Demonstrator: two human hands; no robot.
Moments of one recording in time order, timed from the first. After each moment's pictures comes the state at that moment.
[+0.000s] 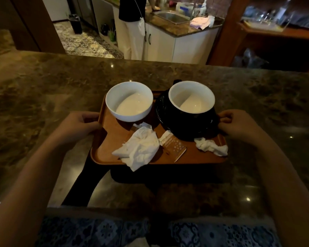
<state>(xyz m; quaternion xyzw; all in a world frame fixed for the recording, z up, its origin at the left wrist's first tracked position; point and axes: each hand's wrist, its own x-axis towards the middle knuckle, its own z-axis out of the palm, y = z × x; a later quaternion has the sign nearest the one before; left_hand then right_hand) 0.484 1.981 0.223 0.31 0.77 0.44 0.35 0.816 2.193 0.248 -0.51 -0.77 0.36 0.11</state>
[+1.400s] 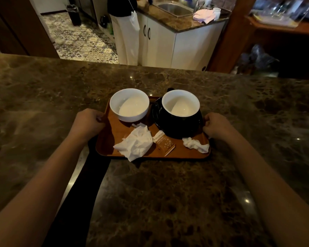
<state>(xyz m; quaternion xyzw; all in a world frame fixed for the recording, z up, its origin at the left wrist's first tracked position) 0.470 2.139 0.186 0.38 0.88 0.23 0.15 0.758 2.333 0.200 -0.54 -0.79 0.28 -0.01</state>
